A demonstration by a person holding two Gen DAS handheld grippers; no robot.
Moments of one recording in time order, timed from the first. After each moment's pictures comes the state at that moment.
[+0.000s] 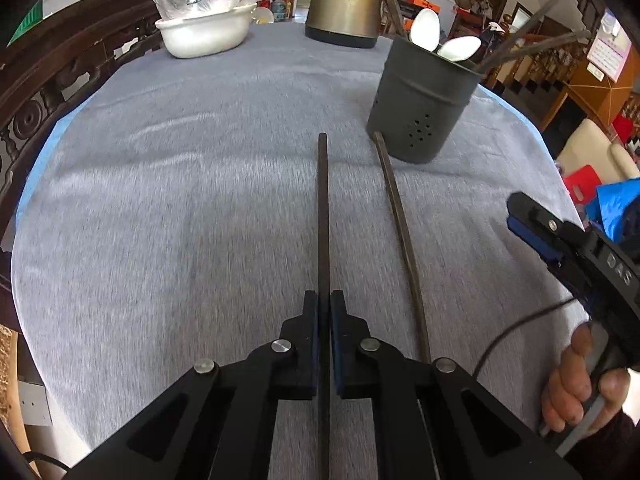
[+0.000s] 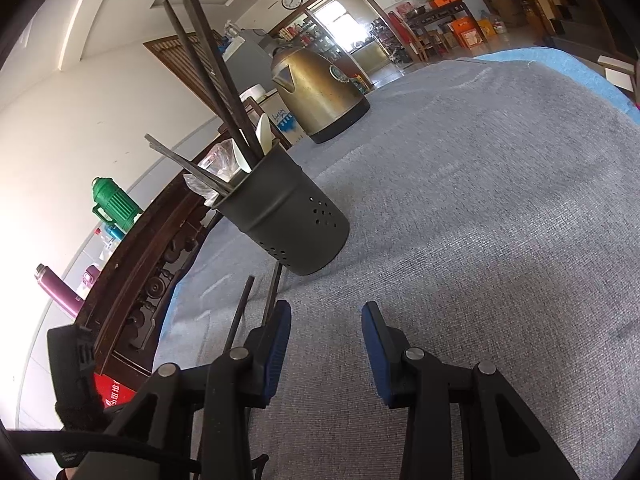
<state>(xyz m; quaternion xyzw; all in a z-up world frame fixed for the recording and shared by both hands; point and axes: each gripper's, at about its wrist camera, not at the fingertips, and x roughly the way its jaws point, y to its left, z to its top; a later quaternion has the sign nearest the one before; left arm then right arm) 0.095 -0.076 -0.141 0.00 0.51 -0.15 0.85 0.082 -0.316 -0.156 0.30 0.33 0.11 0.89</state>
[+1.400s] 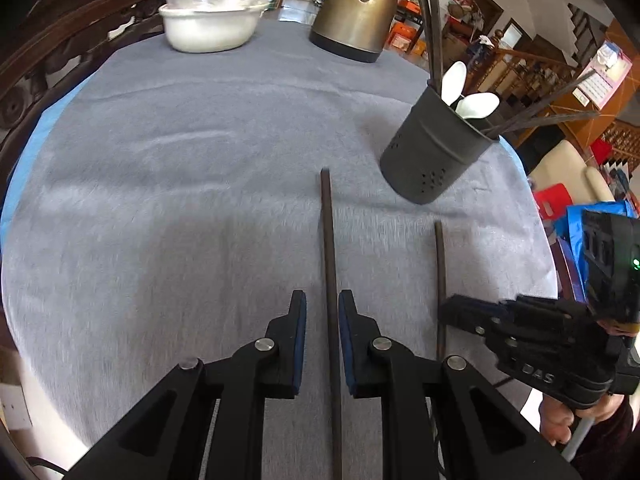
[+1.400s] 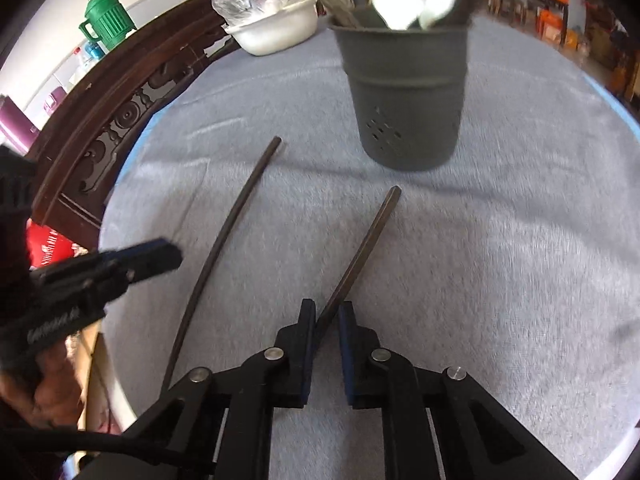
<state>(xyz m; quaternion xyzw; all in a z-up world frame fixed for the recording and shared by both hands) 0.138 -0.012 -0.113 -0.06 0.52 -0.20 0.83 0.128 -0.215 -0.142 0.07 0.55 0.15 0.82</state>
